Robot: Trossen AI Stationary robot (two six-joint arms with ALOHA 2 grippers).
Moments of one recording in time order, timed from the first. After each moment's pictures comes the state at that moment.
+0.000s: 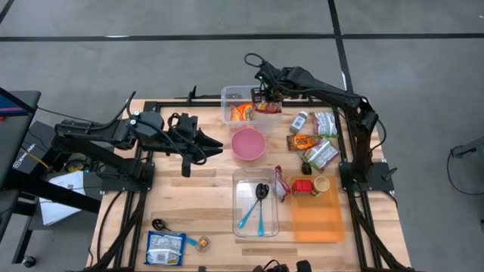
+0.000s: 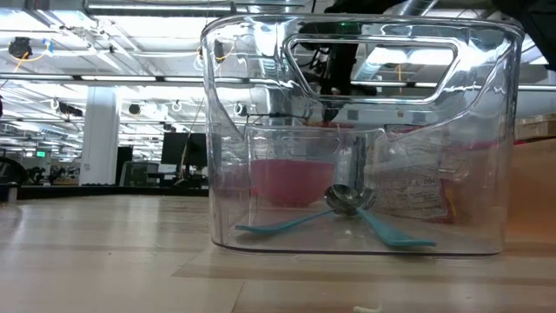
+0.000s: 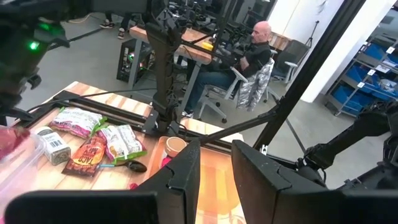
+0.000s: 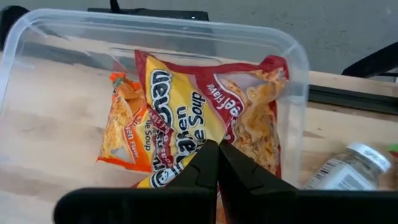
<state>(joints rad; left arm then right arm) -0.16 1.13 1.31 -0.32 -0.15 -0.36 -0.54 1.94 1.88 -1.09 0.26 0.81</state>
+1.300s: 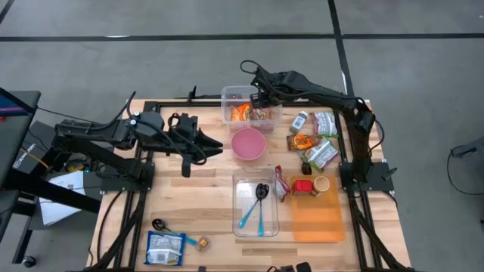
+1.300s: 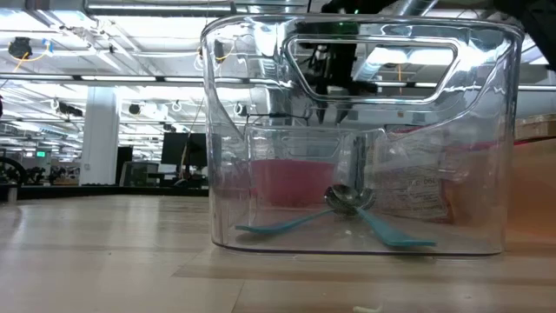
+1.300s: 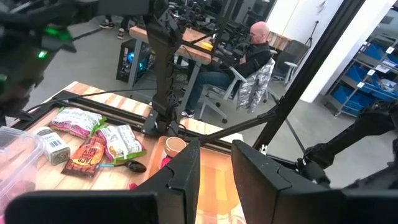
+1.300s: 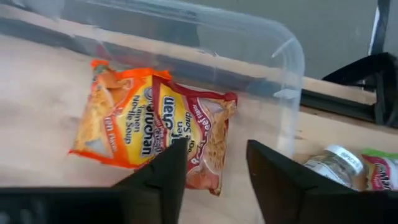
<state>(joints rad) -0.16 1.13 1.31 -0.32 -0.15 -0.36 -0.50 1.94 1.88 -1.12 0.35 0.75</state>
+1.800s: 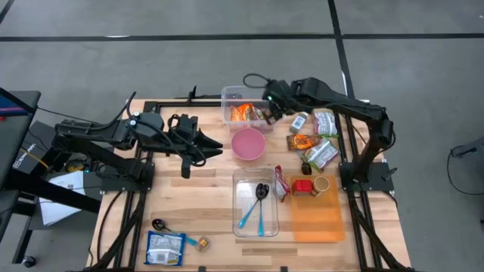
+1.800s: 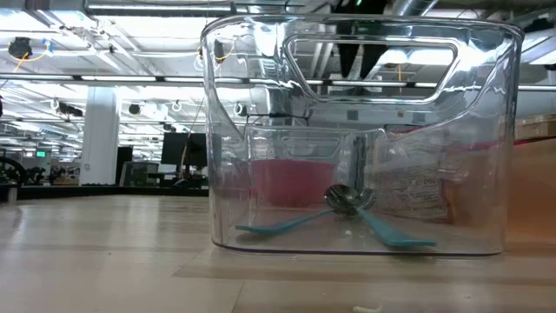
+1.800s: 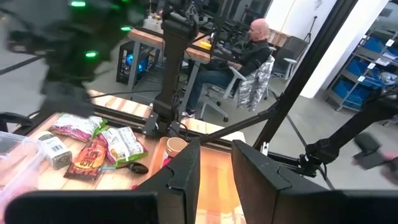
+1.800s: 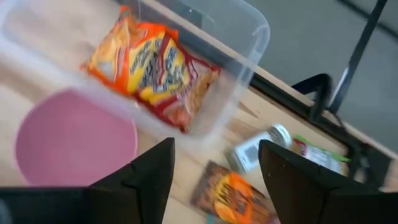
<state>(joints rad) -0.16 1.13 1.31 -0.32 -0.15 -0.32 -0.31 1.73 1.88 -1.39 0.47 0.60</state>
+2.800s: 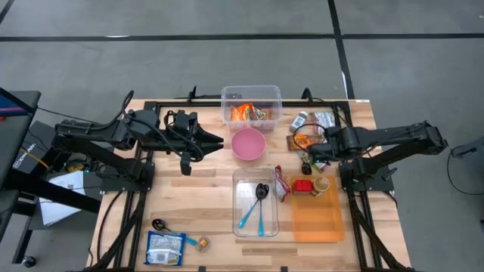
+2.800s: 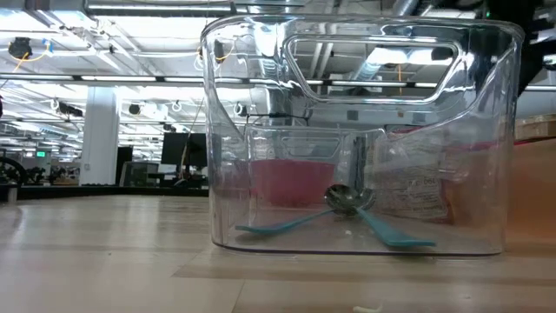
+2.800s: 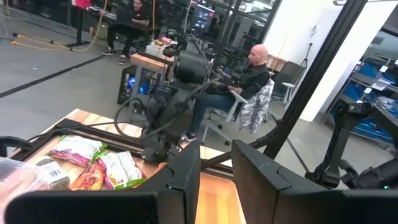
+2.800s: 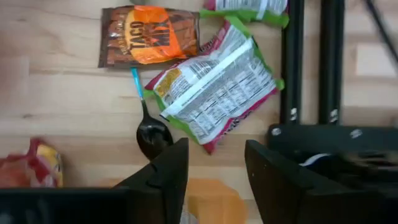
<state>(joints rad) -0.16 1.13 1.31 -0.22 -0.19 -0.32 0.08 1.16 1.02 -1.50 0.36 1.63</state>
